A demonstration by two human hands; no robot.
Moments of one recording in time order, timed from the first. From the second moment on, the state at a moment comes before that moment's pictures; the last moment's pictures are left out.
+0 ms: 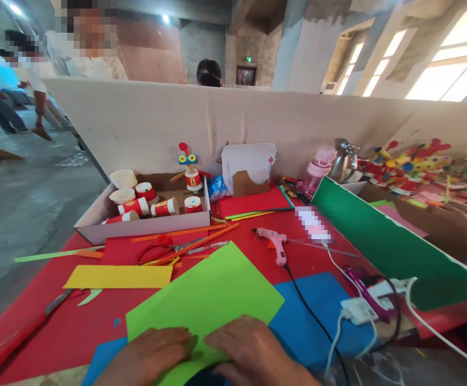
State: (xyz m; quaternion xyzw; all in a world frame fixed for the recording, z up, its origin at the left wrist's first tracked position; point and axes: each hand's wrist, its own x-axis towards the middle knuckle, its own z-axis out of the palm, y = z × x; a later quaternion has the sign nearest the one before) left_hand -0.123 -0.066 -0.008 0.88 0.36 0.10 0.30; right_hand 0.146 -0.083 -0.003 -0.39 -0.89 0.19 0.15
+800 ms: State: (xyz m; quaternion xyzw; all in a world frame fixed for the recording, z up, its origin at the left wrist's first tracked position) left_hand -0.121 -0.067 0.007 0.60 0.65 0.24 0.39; right_hand 0.241 -0.081 0.009 -0.56 -0.65 0.42 0.29
